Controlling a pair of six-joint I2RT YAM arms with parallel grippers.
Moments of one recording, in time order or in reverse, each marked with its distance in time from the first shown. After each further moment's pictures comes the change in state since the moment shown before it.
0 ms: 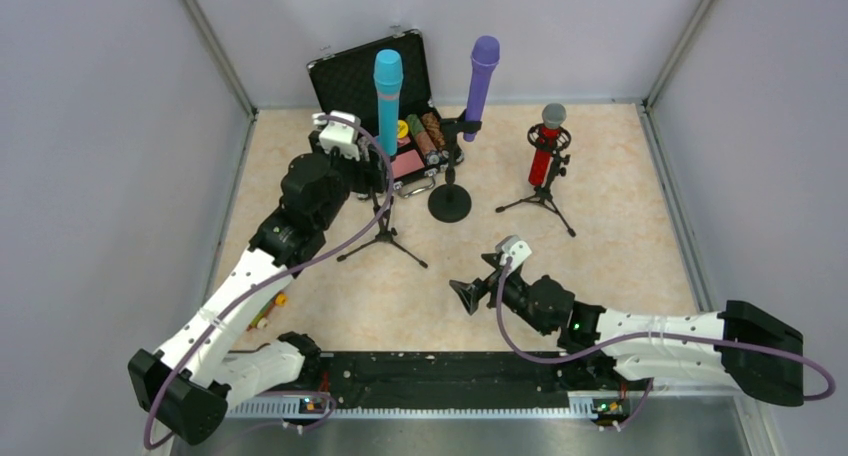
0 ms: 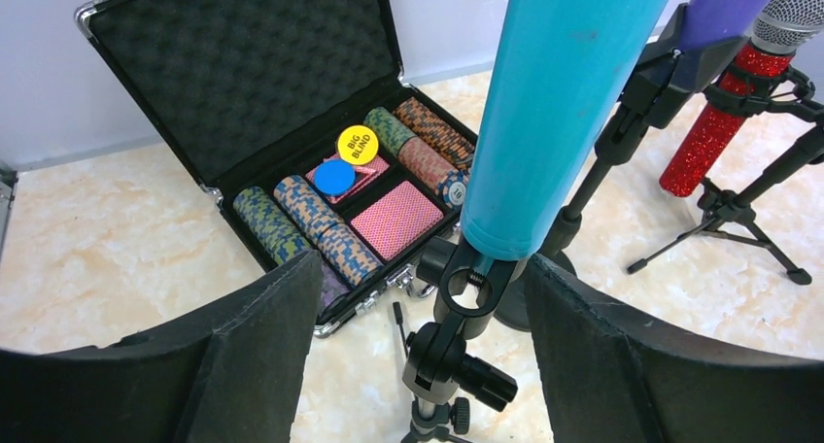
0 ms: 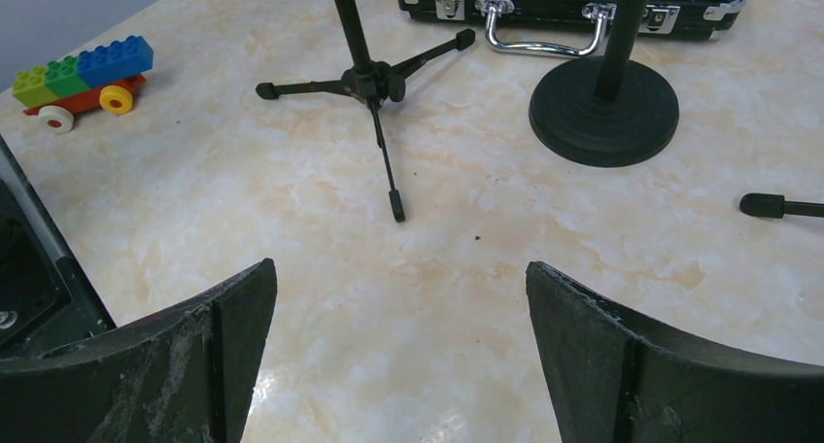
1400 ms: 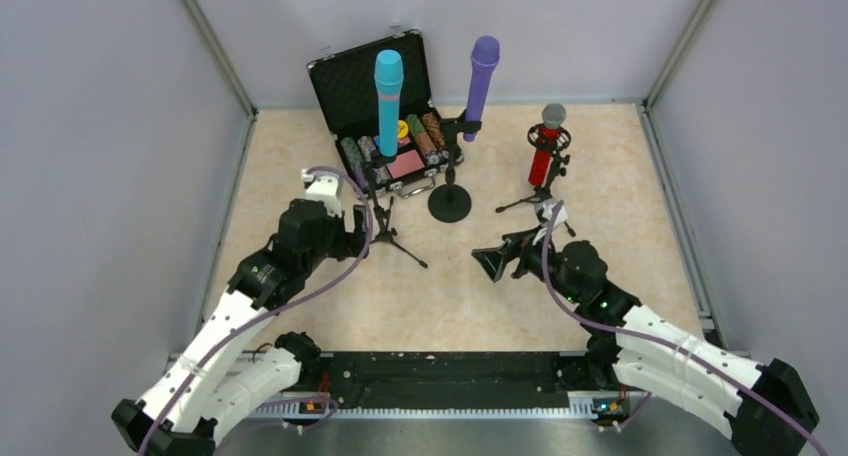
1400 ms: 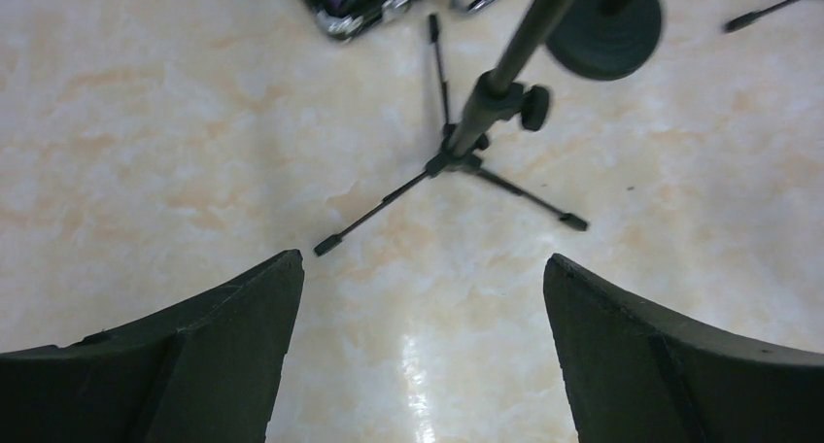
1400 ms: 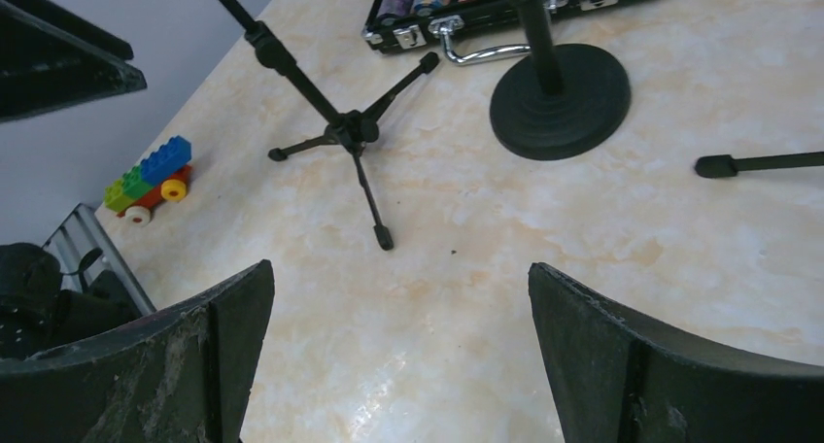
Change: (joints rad) left arm 0.002 -0.267 -0.156 -0.528 -0.002 -0.204; right arm -0.416 -0.197 0.100 -0.313 -0.412 0.253
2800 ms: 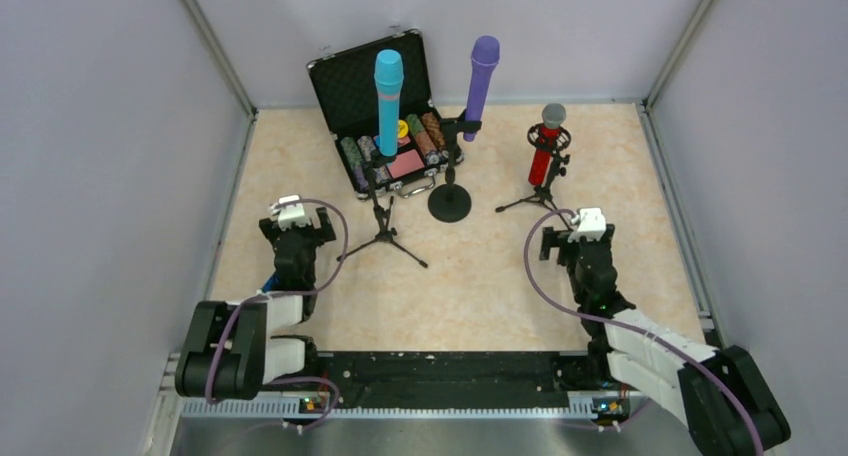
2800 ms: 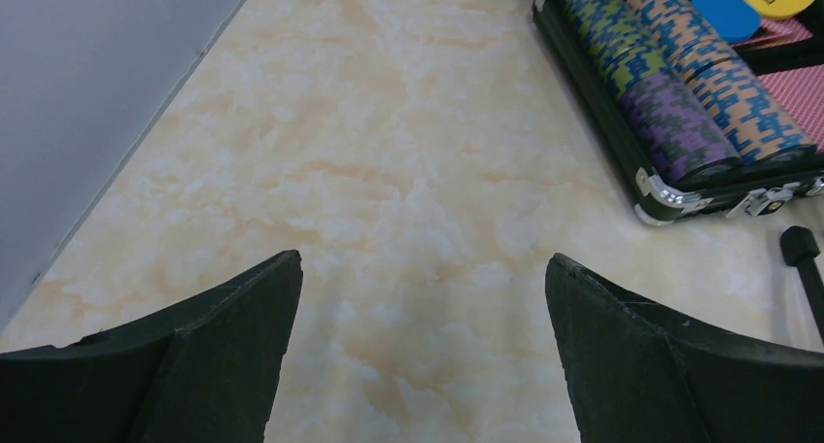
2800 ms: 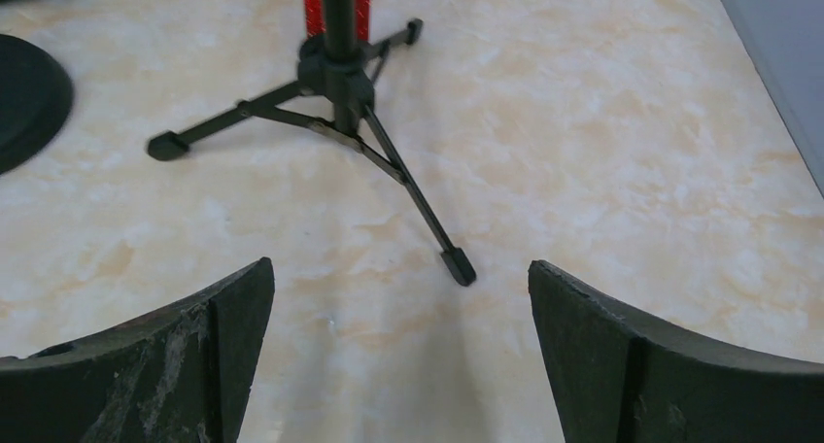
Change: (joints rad) left arm 0.460 0.452 -0.705 1.540 -0.101 0.214; right arm -0.360 0.127 -0.200 0.255 0.395 -0.436
